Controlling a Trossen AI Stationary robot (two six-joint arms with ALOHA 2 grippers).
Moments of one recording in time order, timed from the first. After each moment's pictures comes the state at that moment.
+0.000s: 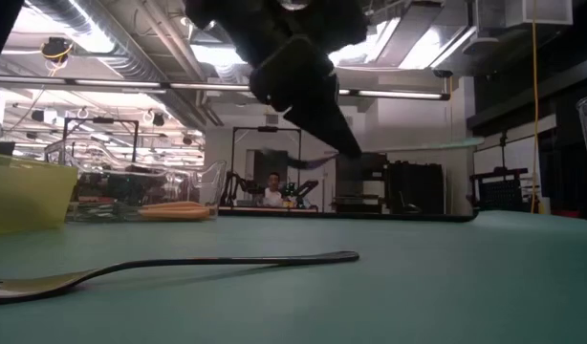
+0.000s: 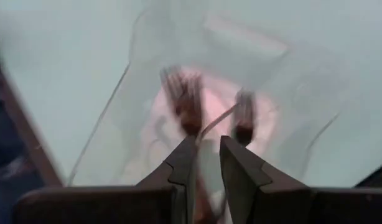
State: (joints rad) left arm -0.17 1.94 1.34 -0.26 -0.19 0.10; right arm 1.24 1.51 1.21 -1.30 0.48 1.89
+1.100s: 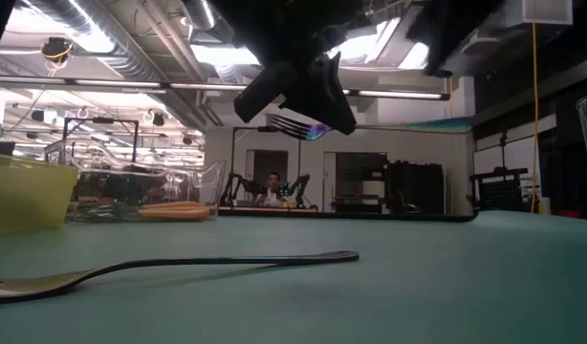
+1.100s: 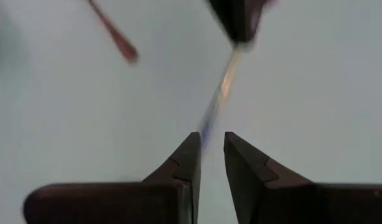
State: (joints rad) left arm -0.21 1.89 1.35 -0.26 -0.47 0.61; right arm 0.29 1.51 1.36 -1.04 0.09 0.26
